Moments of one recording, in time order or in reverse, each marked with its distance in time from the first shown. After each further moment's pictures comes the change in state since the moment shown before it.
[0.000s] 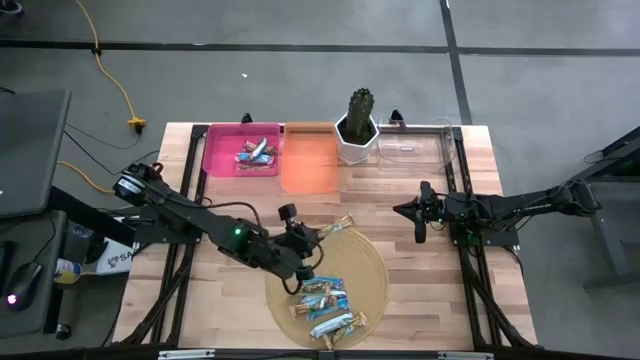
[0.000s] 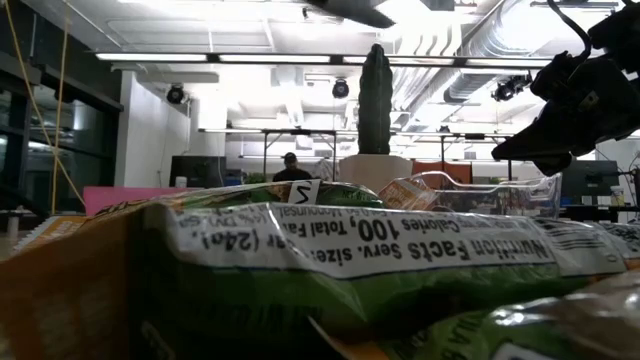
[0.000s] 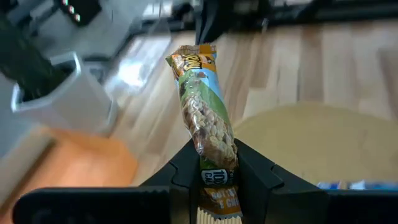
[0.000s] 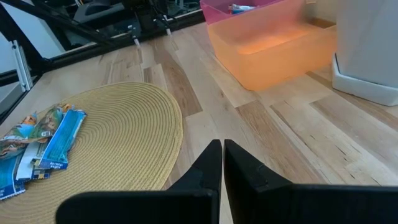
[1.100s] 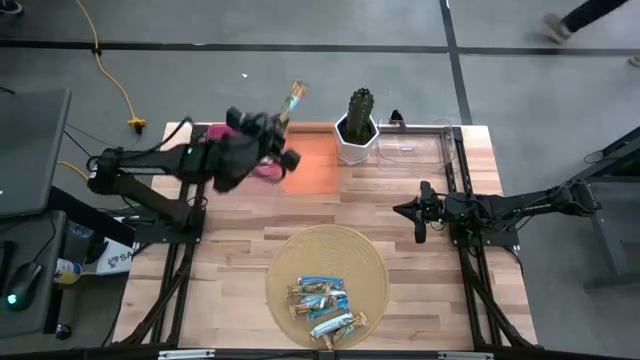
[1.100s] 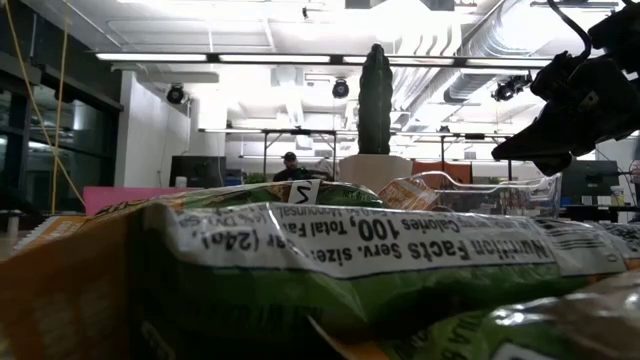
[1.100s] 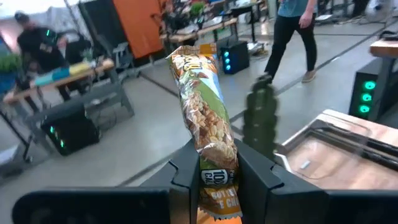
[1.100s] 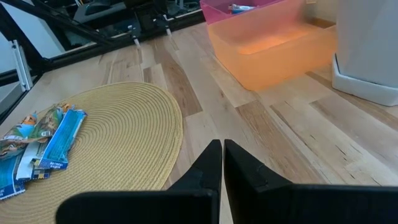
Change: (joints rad) left arm 0.393 -0.280 0.184 -0.032 -0.311 0.180; right arm 0.000 0.000 0.000 0.000 0.000 -0.002
